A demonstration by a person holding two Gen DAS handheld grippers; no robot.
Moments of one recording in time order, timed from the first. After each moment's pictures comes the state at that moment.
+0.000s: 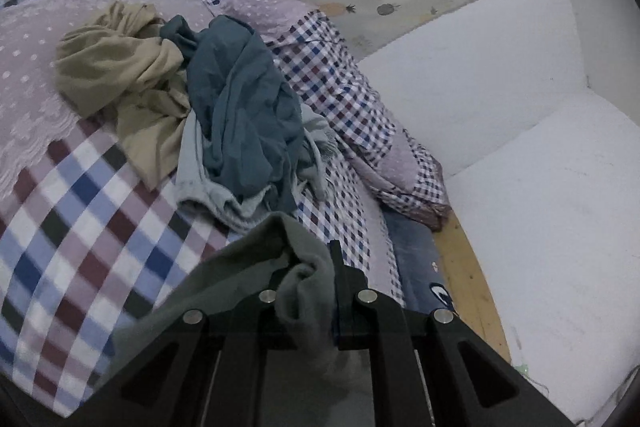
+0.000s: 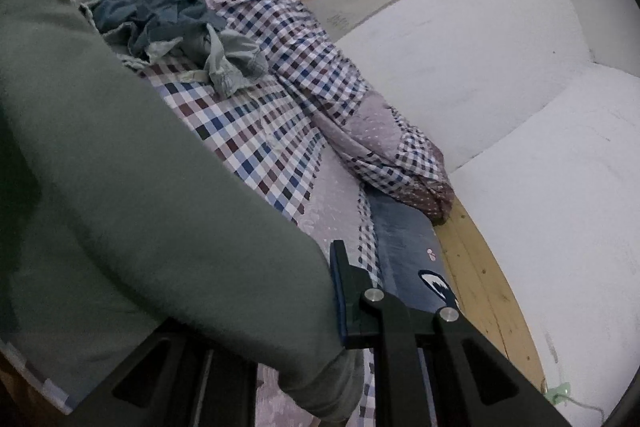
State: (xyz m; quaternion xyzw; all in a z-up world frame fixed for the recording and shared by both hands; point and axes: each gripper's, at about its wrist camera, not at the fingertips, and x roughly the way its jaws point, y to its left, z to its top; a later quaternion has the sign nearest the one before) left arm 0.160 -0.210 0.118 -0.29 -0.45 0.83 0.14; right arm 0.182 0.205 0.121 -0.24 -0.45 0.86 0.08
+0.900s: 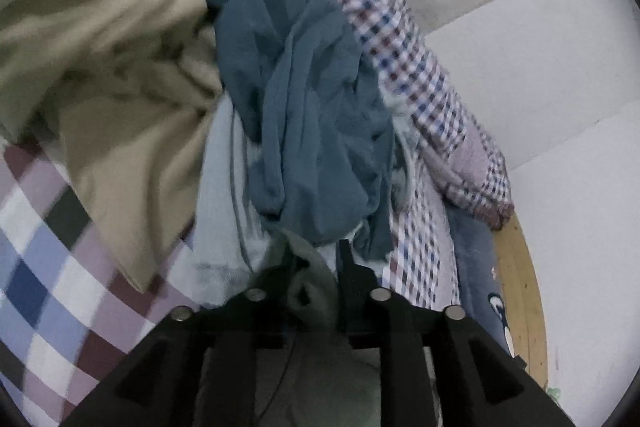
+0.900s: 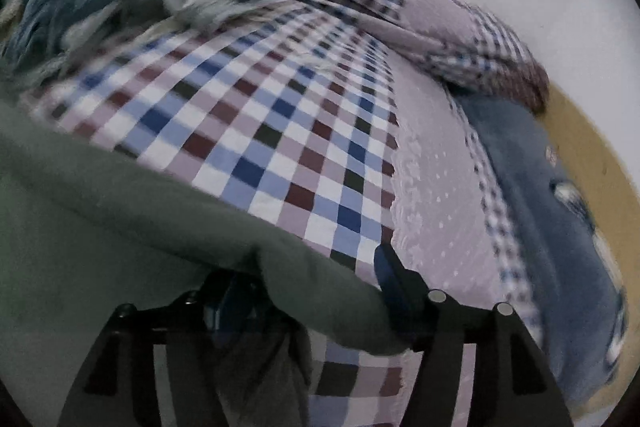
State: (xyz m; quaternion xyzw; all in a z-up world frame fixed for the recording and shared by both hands) left arm 0.047 -0.218 0.047 -0.35 -0.43 0.83 0.08; right arm 0.036 0.276 0.042 -0.41 -0.23 0.88 0.03
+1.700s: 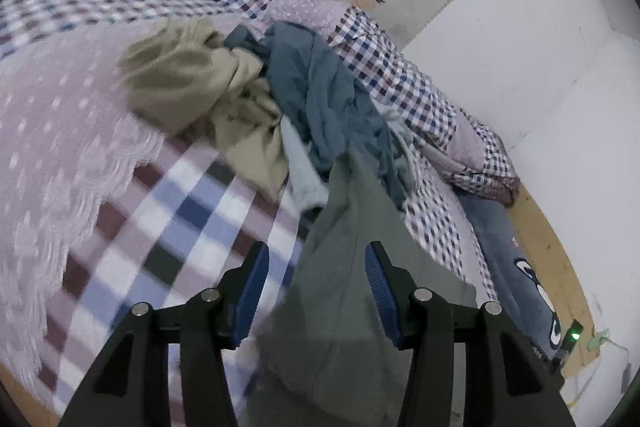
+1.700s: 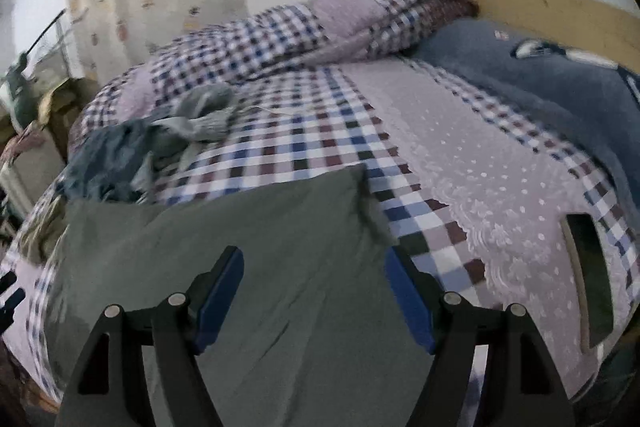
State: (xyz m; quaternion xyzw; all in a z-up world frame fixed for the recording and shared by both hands) left arm 0.185 -0.238 0.046 -0.32 -0.34 0.88 0.06; right arm 0.184 0.286 0.095 -0.32 0.08 0.94 0.03
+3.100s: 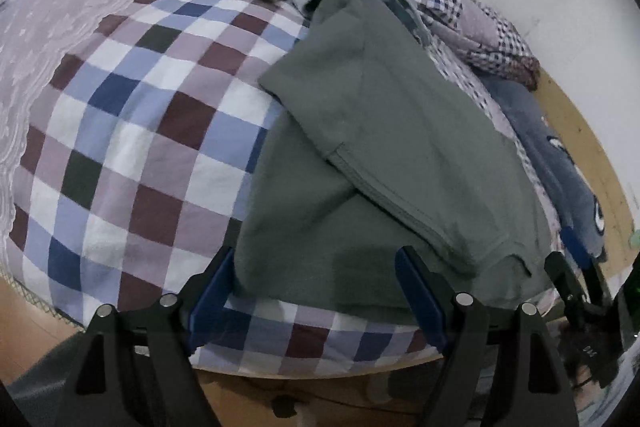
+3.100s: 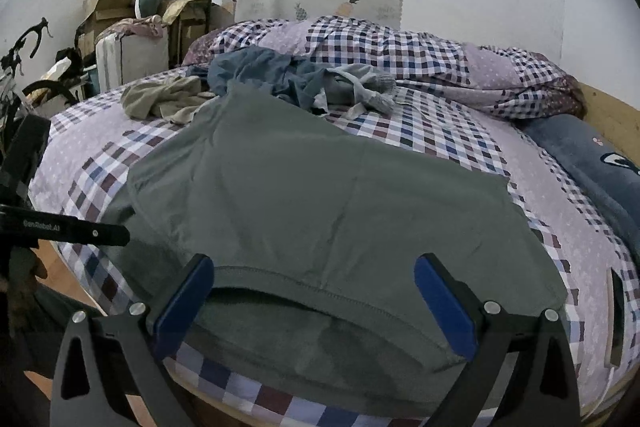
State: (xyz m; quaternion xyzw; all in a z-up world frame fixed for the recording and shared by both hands) left arm 0.247 -0.172 -0.024 -0.46 -0.22 0.86 0.09; right arm 0.294 0.123 0.054 -0.29 -0.10 0.94 -0.13
